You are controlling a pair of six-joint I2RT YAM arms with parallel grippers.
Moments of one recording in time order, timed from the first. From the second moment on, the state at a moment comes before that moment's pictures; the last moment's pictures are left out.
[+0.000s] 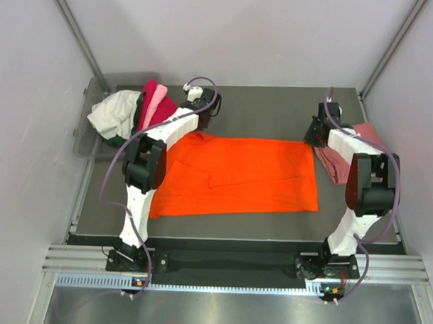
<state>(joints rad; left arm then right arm) -0.44 2.21 1.85 -0.67 -0.63 -0.55 0.04 1.80 1.24 -0.31 0.06 0.42</state>
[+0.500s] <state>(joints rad) -0.51 2.05 1.75 -0.82 -0.77 -0.63 0.04 1.80 1.23 -0.36 0.05 0.42</state>
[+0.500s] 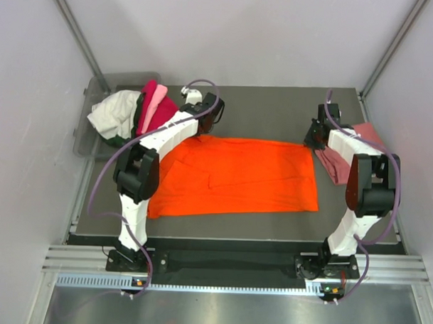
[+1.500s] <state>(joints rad) -0.65 1.74 1.44 -1.06 -0.78 -1.04 0.04 1.58 0.98 -0.20 0.06 0.42</state>
